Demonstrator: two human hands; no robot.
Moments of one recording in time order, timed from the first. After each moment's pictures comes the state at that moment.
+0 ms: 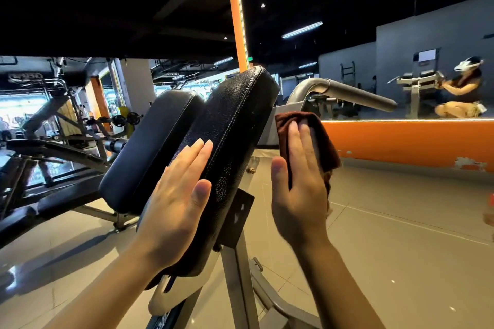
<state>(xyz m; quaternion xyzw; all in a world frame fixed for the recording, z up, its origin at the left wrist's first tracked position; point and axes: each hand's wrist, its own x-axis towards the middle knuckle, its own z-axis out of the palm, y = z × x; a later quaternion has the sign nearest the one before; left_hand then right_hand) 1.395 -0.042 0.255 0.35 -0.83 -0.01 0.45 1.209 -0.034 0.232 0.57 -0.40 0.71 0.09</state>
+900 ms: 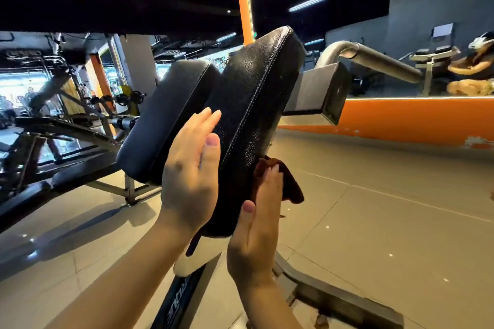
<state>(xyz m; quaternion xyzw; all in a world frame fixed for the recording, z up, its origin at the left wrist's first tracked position) 1.397 -0.038 0.253 0.32 -0.74 0.00 0.59 1.332 -0.039 0.140 0.50 -0.40 0.77 -0.01</state>
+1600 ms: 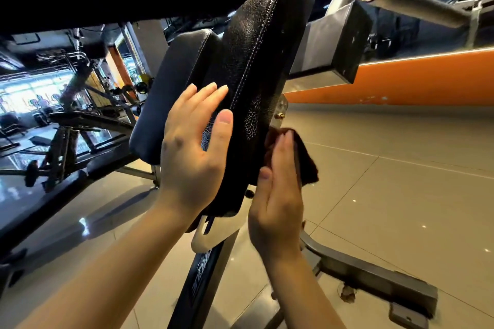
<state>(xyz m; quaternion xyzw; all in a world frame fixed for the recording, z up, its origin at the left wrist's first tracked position) 1.396 -0.037 0.252 0.35 -0.76 0.09 0.54 1.311 -0.044 0.140 0.51 -0.40 0.77 0.00</state>
